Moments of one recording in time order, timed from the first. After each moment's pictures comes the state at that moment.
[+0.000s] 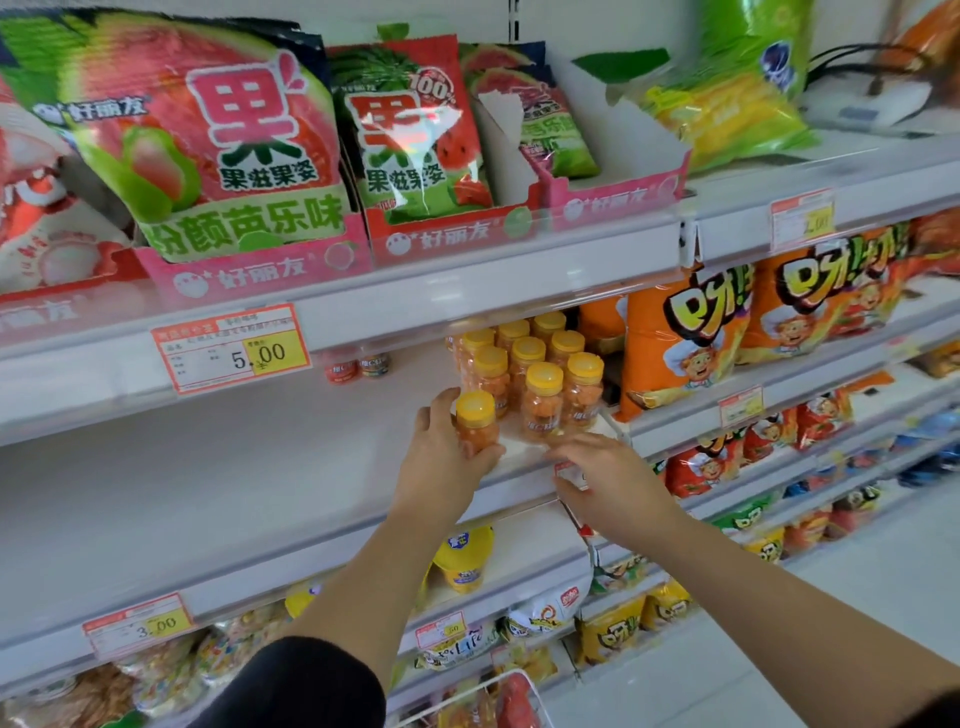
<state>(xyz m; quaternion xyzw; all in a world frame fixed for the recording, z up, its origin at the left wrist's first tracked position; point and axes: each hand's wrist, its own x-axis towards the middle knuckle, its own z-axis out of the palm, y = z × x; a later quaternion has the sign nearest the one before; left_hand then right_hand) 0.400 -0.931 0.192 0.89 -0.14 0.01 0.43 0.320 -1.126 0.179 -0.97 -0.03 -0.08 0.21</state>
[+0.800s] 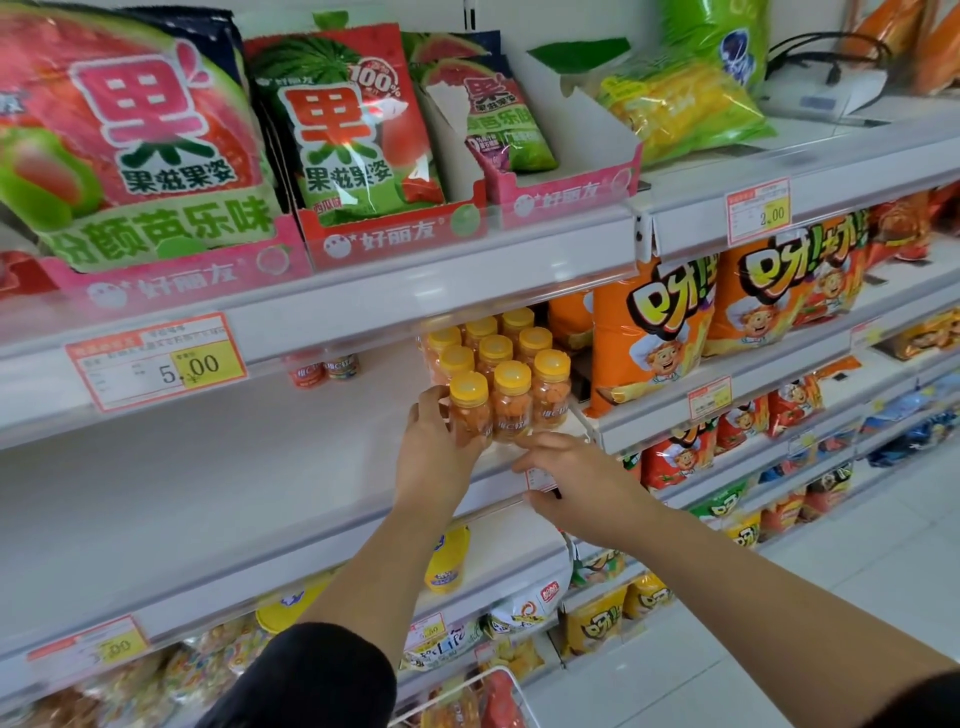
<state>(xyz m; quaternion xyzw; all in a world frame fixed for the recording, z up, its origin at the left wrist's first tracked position) 0.405 -0.967 0.187 0.89 -0.10 0.02 0.45 0.317 -1.136 0.183 -0.98 -0.08 -0.04 0.20</state>
